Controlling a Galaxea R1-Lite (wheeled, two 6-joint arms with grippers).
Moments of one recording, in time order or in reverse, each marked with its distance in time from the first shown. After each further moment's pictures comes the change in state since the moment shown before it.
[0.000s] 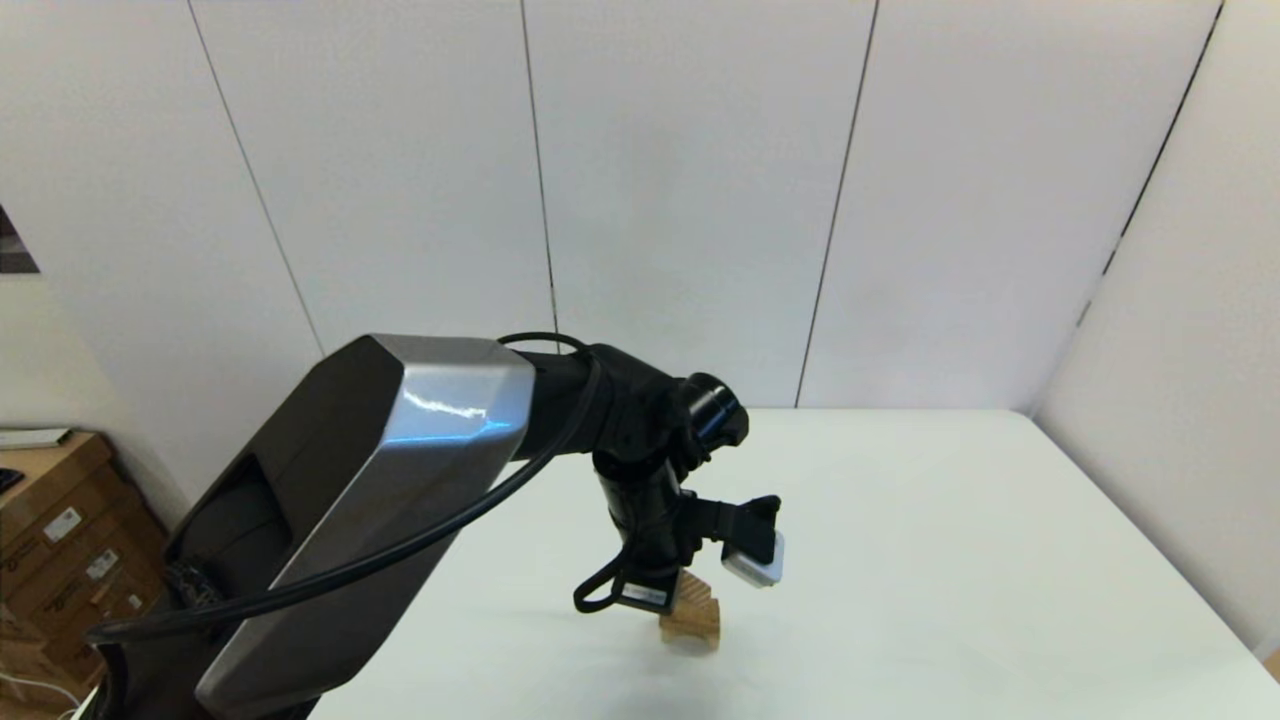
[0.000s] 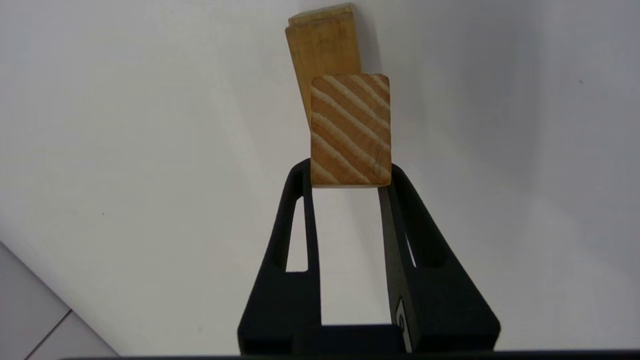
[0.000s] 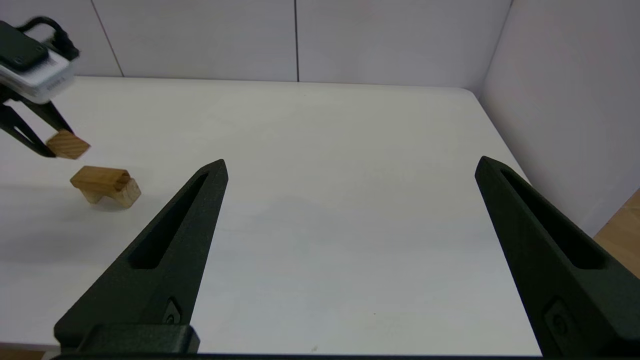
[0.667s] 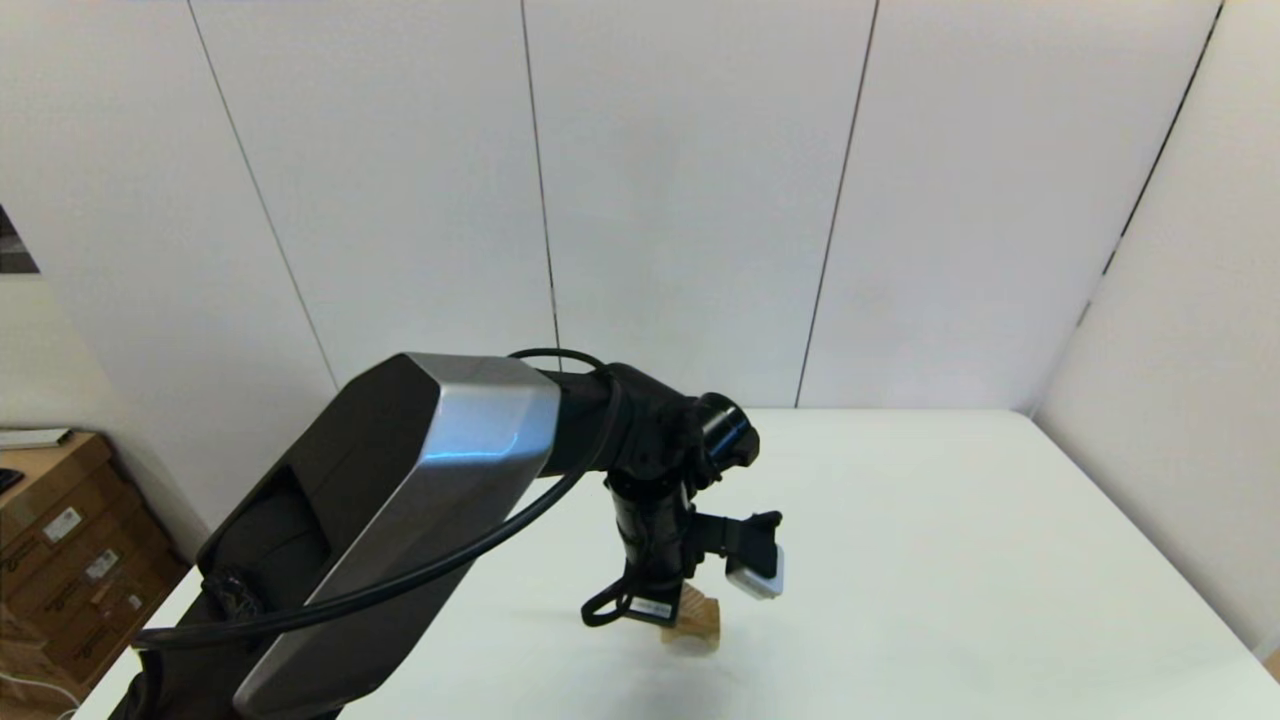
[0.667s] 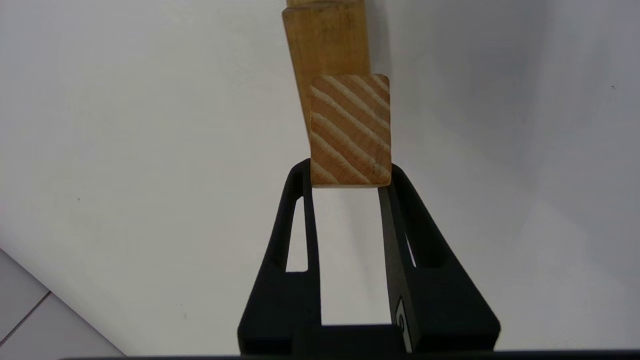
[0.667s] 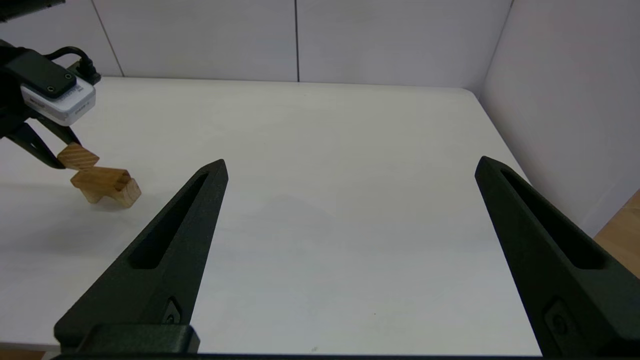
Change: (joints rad) left arm -0.019 0.038 -0.009 0.004 0.079 -0.064; right arm 0.000 0.000 0.000 0.000 0.000 0.000
